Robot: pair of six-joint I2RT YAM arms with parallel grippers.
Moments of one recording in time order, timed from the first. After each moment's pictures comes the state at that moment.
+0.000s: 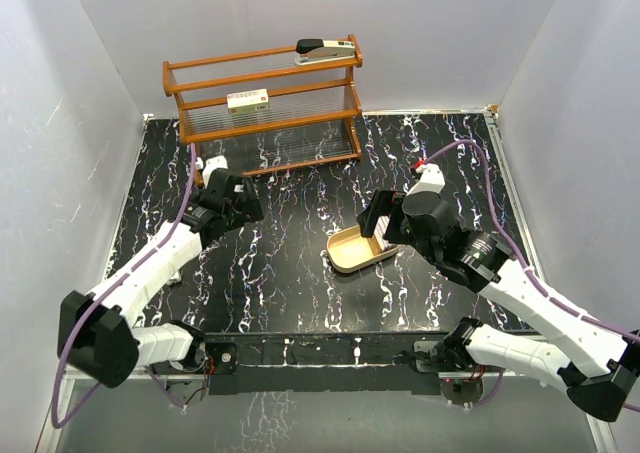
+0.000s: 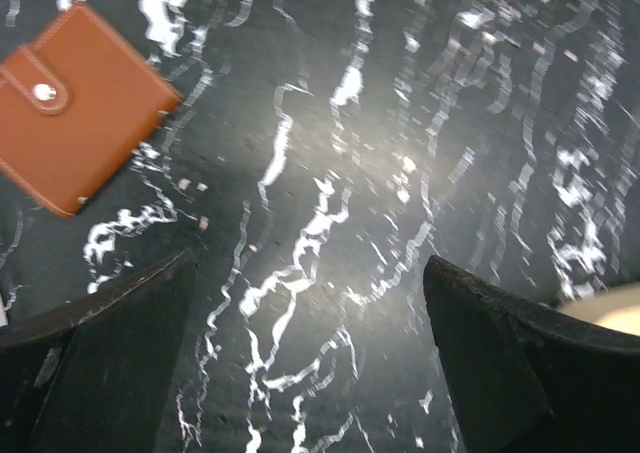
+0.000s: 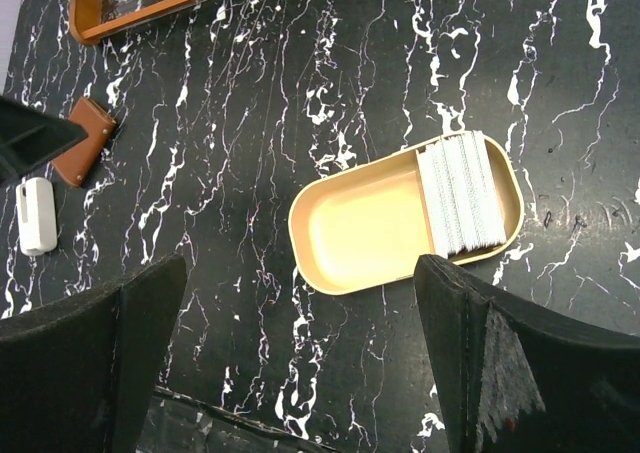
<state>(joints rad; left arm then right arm) -0.47 1.20 0.93 -0.58 -0.36 -0.59 0.79 0.91 0.96 -0.58 0.36 0.67</state>
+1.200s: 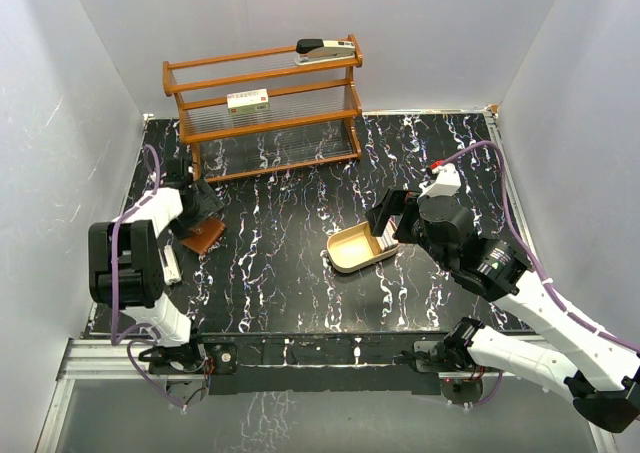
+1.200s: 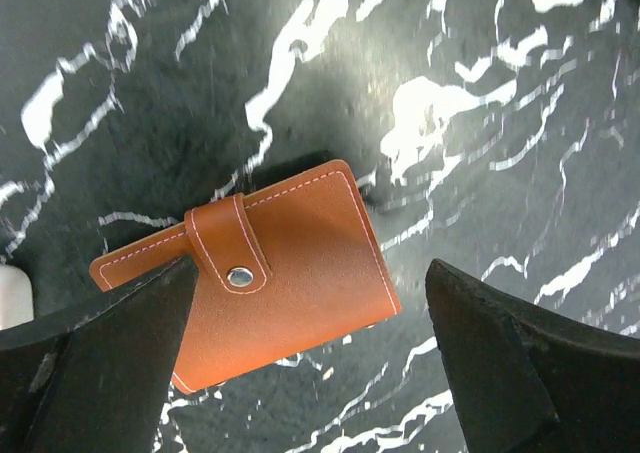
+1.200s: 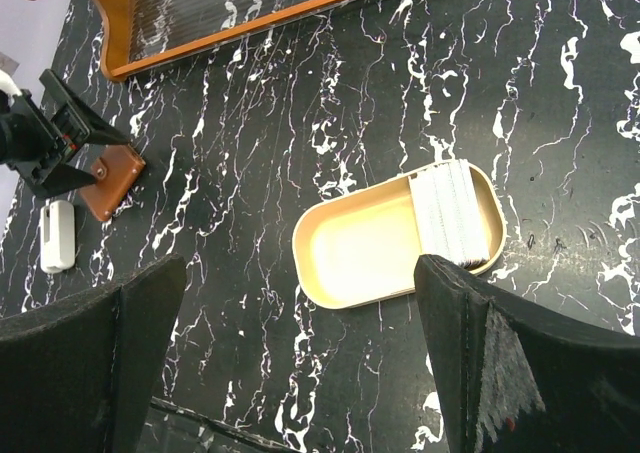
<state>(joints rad) 0.05 1.68 1.03 -0.49 -0.13 -0.60 0.79 0.82 0.96 -0.57 0.40 0.63</state>
